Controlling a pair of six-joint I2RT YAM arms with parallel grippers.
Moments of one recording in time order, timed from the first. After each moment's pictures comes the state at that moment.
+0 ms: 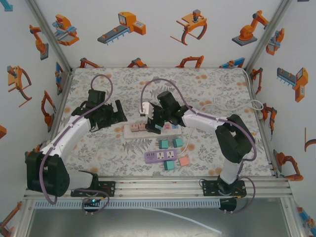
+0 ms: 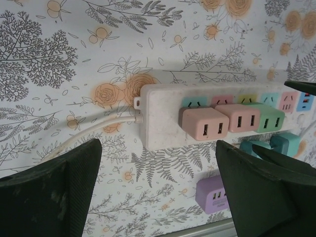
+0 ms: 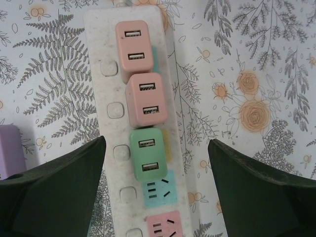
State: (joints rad) left arm -0.28 1.31 0.95 -0.57 0.11 -0.46; right arm 0.75 1.80 1.19 -0.15 -0.52 -0.64
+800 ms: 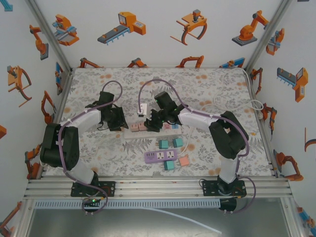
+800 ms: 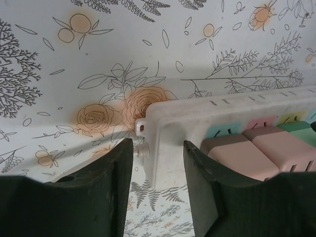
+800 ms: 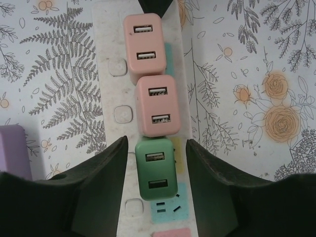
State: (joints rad) left arm -0.28 1.61 0.95 -0.47 0.20 -0.45; right arm 0.75 1.88 1.24 -0.20 -0.58 -0.64
